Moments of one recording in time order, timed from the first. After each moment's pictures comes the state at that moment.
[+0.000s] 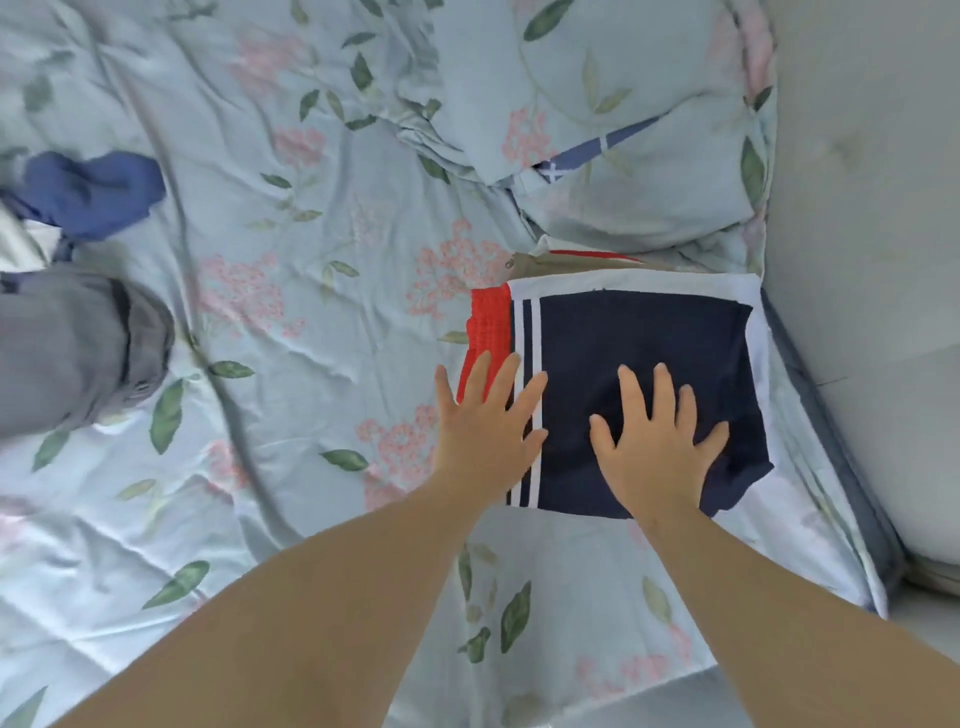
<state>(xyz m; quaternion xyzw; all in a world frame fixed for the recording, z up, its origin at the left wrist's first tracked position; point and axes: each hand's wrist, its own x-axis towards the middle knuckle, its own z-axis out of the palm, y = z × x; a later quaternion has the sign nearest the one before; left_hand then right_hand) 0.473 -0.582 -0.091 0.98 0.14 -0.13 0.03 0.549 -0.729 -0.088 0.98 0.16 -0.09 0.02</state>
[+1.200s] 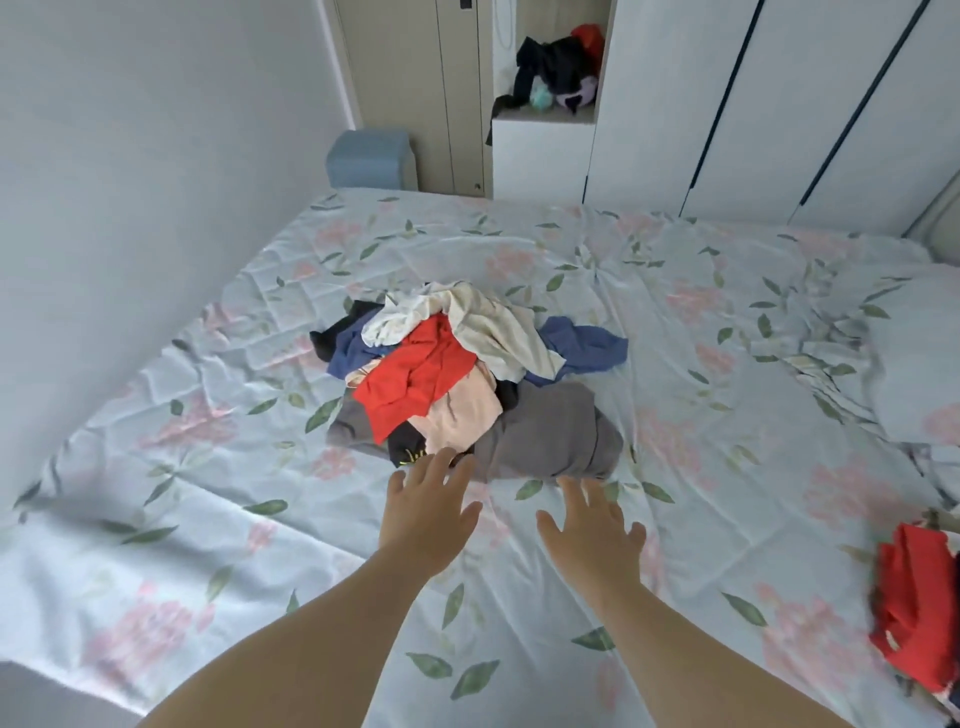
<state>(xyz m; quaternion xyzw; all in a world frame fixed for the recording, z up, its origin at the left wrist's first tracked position) 0.003 -0.260 0.061 0.88 0.46 -0.04 0.07 0.151 -0.355 0.062 0.86 0.42 -0.28 -0.06</state>
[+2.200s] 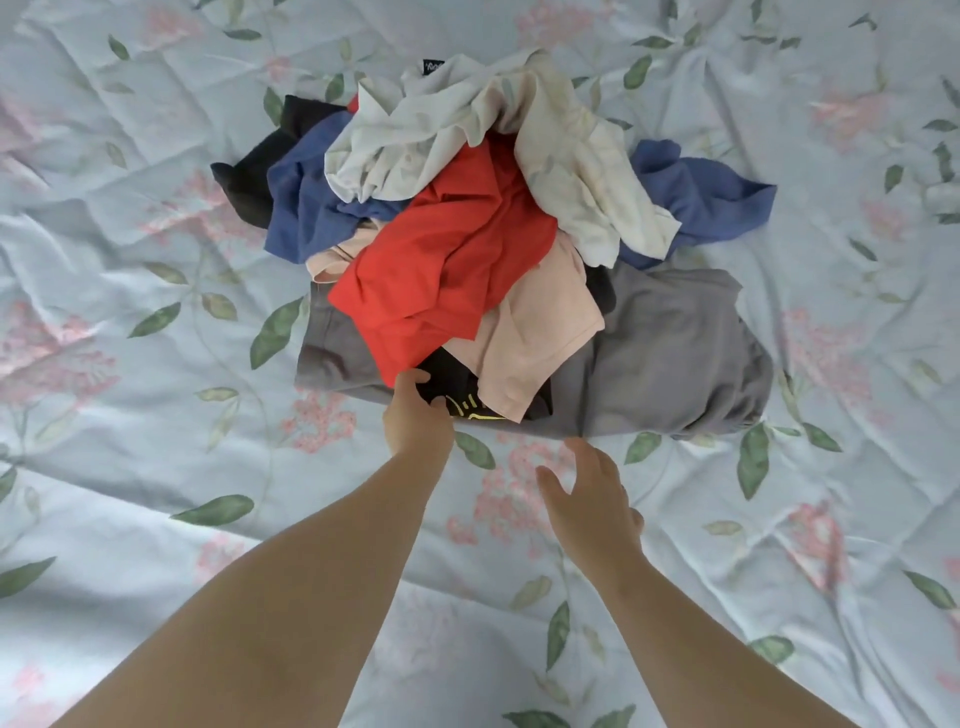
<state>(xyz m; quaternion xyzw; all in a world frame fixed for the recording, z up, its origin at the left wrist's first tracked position) -0.016 -0.031 -0.173 0.55 0.69 0.11 0.46 0.072 -0.171 -0.120 0.89 0.24 -0.38 -0.10</state>
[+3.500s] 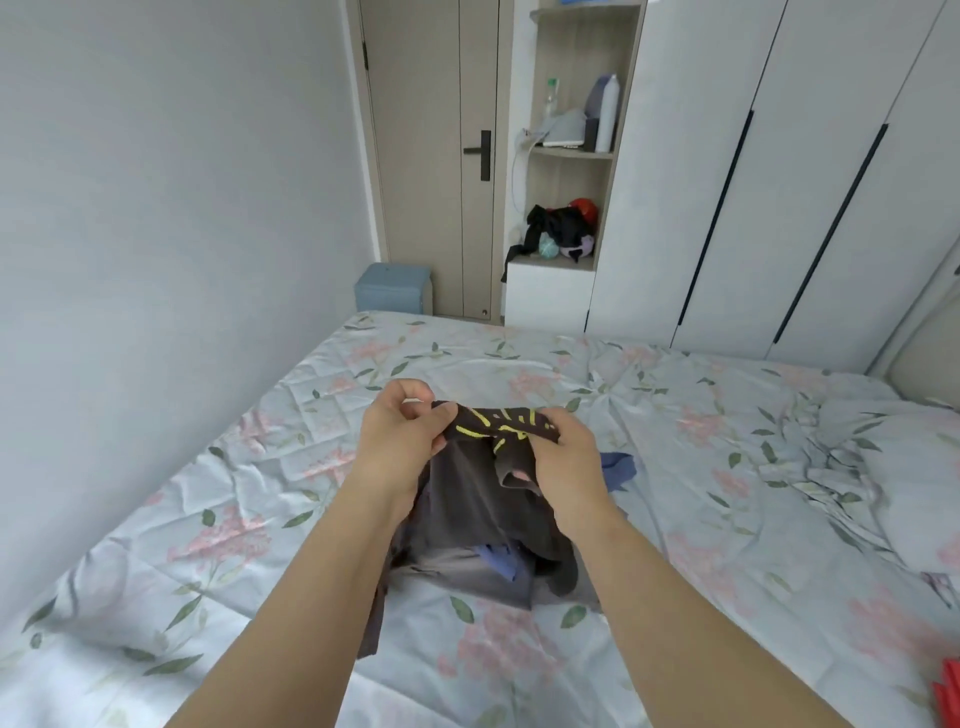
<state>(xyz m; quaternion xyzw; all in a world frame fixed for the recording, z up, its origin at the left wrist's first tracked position) -0.066 -0.173 0.261 0.50 0.40 0.46 0.61 0.075 -0.223 0.219 0.66 0.36 -0.30 -0.59</state>
